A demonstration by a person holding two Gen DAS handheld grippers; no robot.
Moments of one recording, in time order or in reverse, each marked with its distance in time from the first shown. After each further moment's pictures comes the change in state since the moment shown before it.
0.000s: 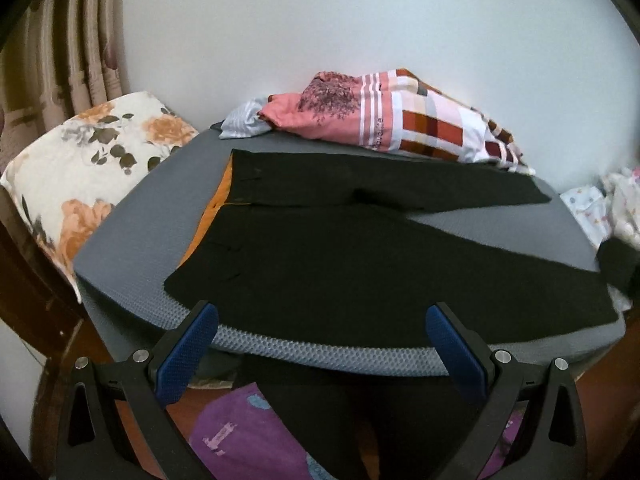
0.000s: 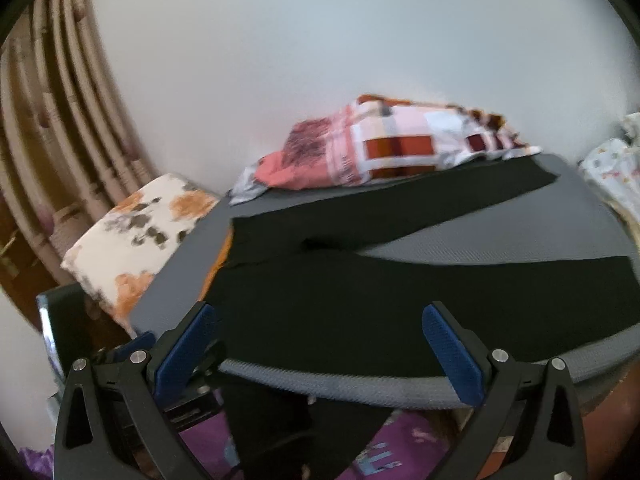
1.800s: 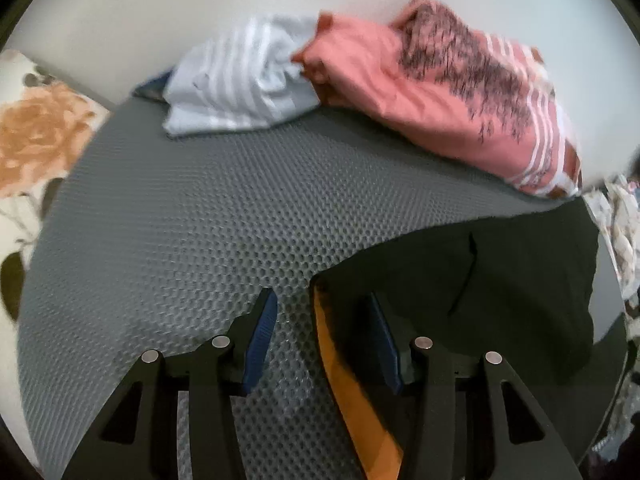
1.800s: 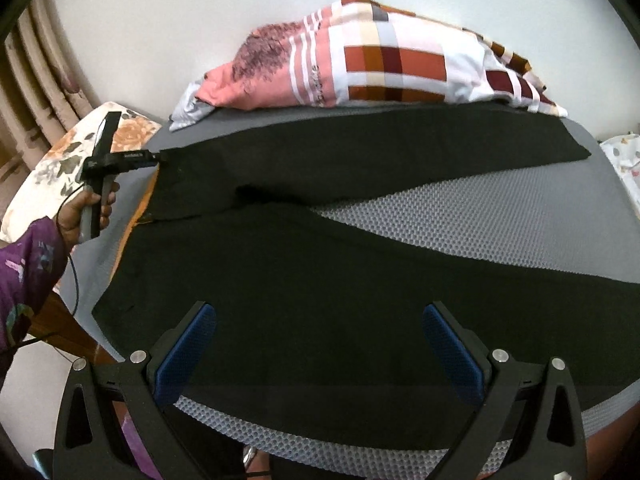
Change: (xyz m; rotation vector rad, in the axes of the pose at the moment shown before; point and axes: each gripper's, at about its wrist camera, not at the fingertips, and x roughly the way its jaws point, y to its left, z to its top) left arm 0.411 0.218 0.229 0.100 0.327 -0.294; right arm 0.163 -0.049 0.024 -0.022 0.294 -0.193
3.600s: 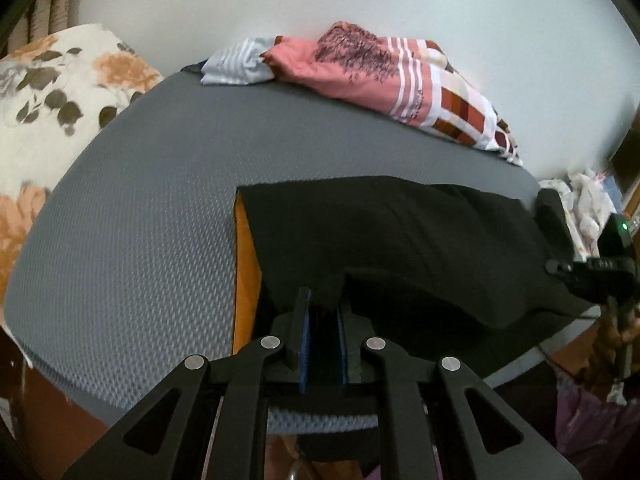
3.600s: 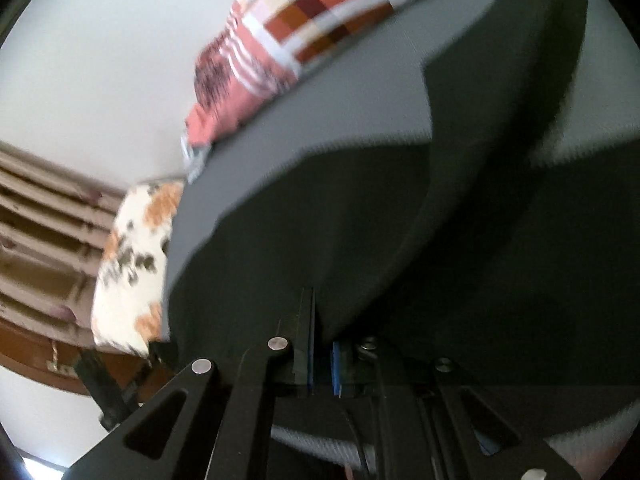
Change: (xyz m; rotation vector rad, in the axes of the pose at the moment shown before) left arm -0.167 -0.124 -0.259 -0.071 -0.161 0.012; right arm 0.014 -0.081 -0.024 0.433 0.105 0.365
